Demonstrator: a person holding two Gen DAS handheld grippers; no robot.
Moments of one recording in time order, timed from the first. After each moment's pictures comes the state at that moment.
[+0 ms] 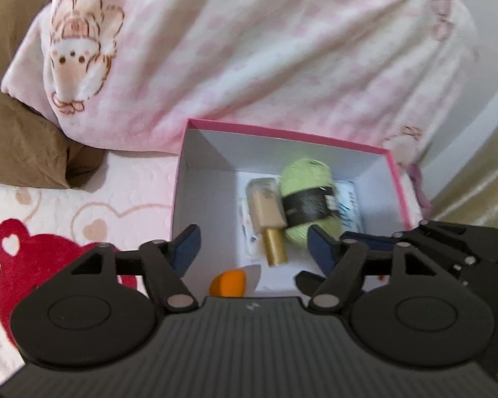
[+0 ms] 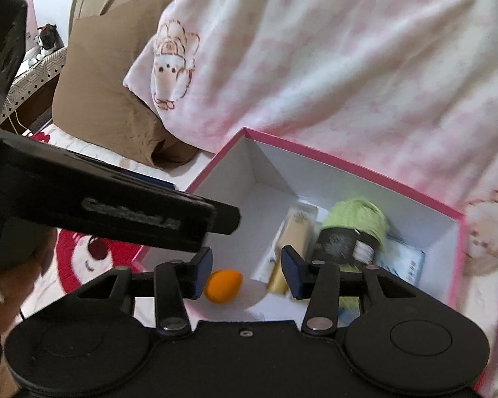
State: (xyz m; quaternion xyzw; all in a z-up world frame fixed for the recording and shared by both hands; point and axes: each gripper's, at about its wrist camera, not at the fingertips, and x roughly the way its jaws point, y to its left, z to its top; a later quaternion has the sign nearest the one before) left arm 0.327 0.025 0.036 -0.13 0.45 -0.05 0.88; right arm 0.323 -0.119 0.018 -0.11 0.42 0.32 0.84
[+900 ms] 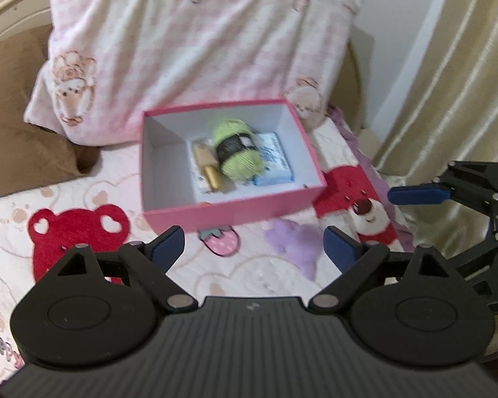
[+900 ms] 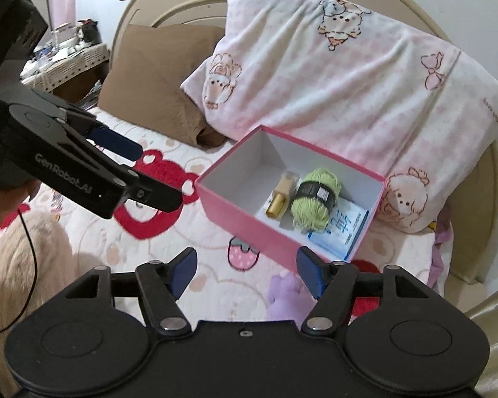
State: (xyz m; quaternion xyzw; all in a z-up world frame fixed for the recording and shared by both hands) left arm 0.168 -0.040 0.121 -0.03 0.44 -0.12 0.89; right arm 0.163 -0.236 0.093 -0.16 0.37 0.35 0.85
